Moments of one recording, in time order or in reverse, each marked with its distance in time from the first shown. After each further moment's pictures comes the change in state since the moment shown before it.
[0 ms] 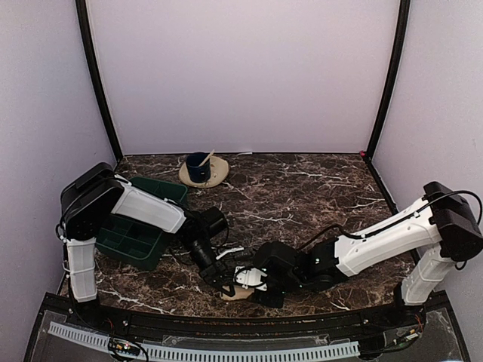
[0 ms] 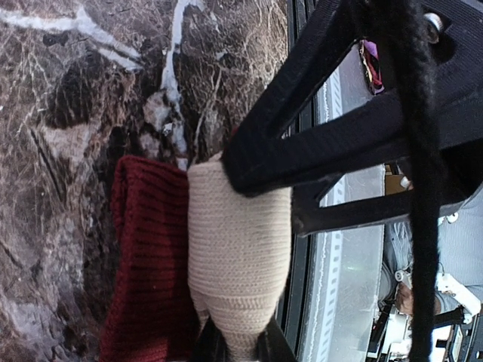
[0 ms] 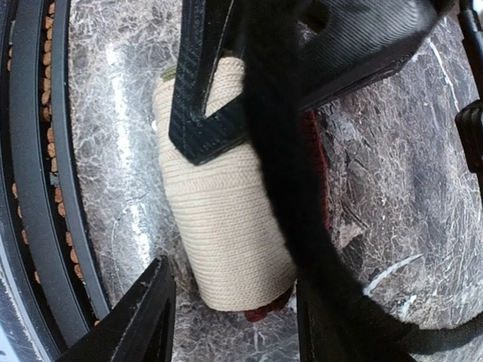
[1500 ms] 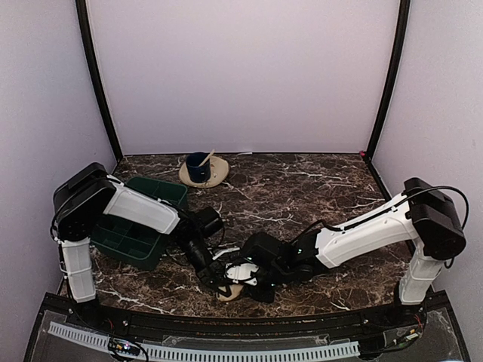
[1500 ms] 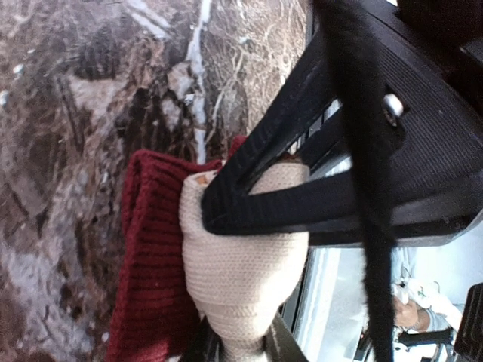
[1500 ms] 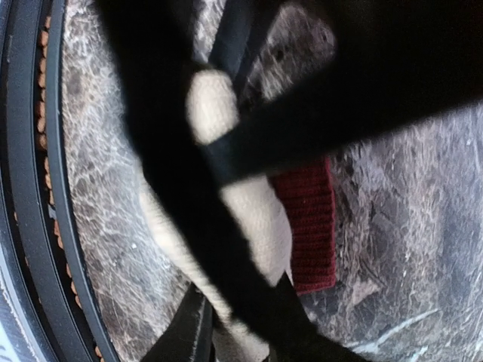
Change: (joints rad) left arm 0.006 -0.041 -0.045 0.013 -0.034 -0.089; right arm -0.068 0.138 0.129 -0.063 -0.149 -0.027
